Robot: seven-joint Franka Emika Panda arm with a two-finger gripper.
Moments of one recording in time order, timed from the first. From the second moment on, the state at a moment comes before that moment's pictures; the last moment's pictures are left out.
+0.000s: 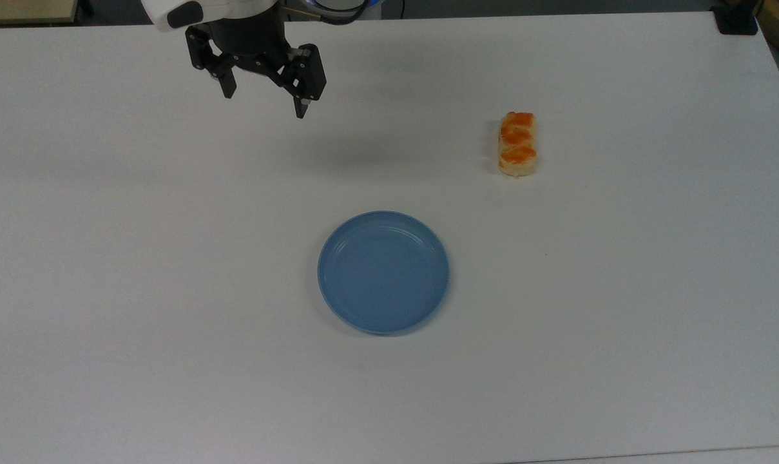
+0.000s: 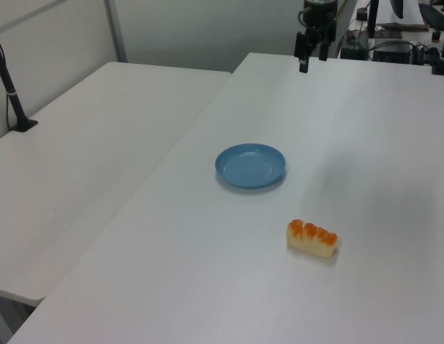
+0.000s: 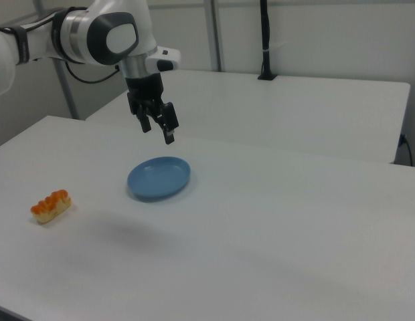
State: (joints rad) arm -0.01 0.15 -0.05 -1.57 -0.01 1.77 0.23
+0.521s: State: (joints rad) arm -0.01 0.15 -0.04 -1.57 -0.01 1.70 0.23
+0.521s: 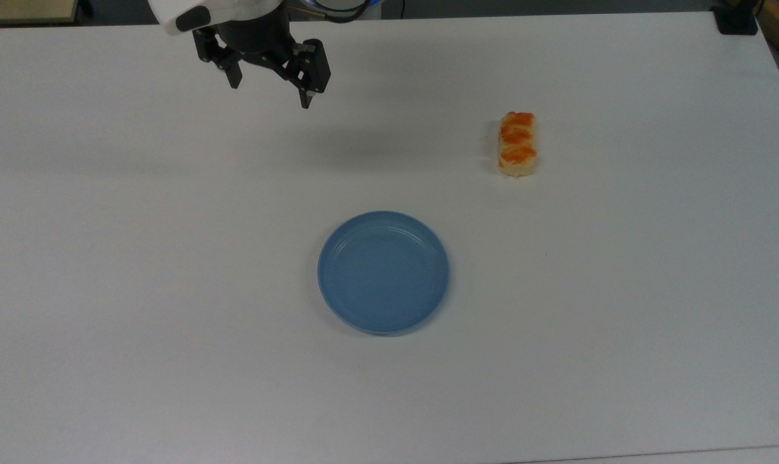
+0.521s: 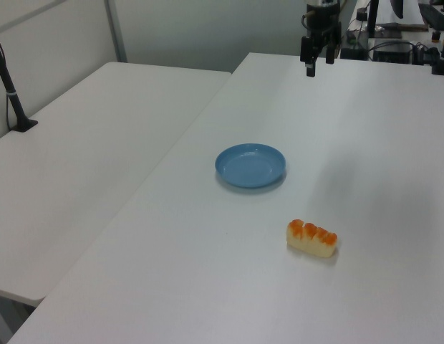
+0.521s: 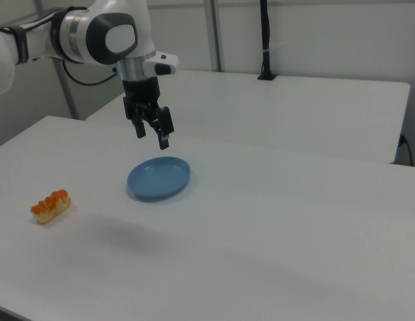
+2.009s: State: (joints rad) arm 0.25 0.23 -0.01 -1.59 -0.01 1.72 0.39
